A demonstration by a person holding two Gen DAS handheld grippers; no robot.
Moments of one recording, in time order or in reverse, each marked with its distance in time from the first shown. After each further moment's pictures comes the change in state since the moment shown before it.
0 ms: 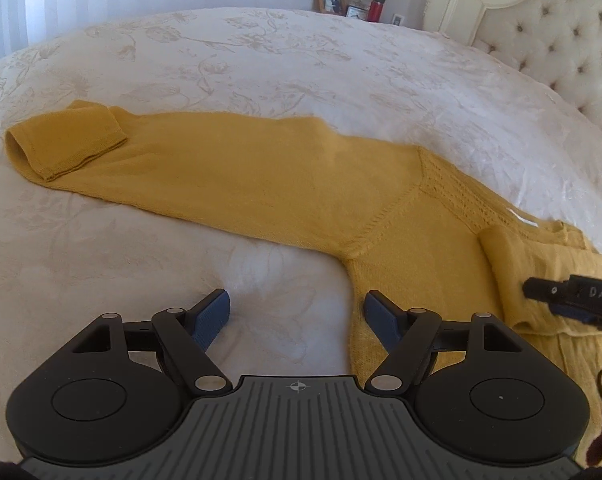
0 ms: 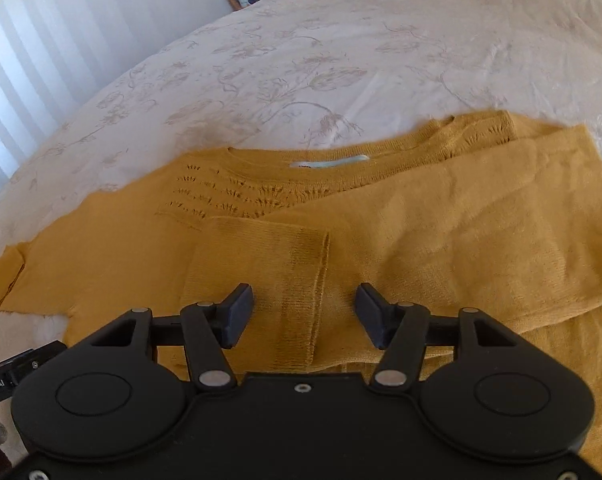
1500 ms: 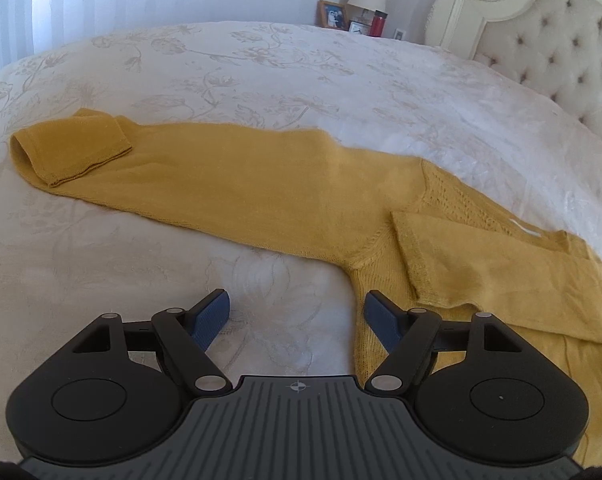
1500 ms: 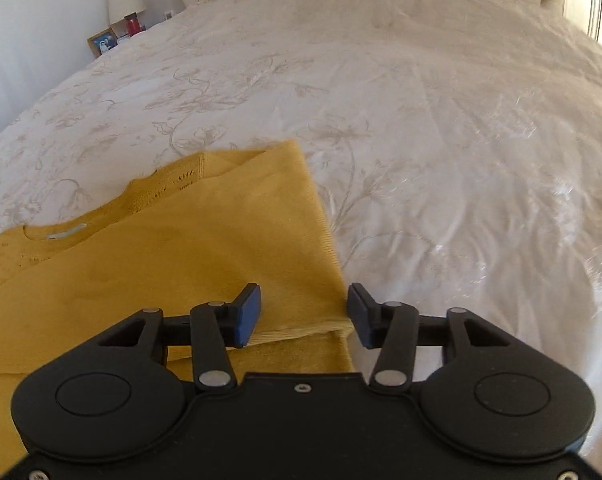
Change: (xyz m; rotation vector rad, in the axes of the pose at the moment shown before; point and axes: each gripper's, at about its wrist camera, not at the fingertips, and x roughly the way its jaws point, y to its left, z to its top) left arm 0.002 -0.001 -0.003 0.008 -0.053 0.008; right arm -0.069 -0.139 0.002 0.136 -0.113 -0.367
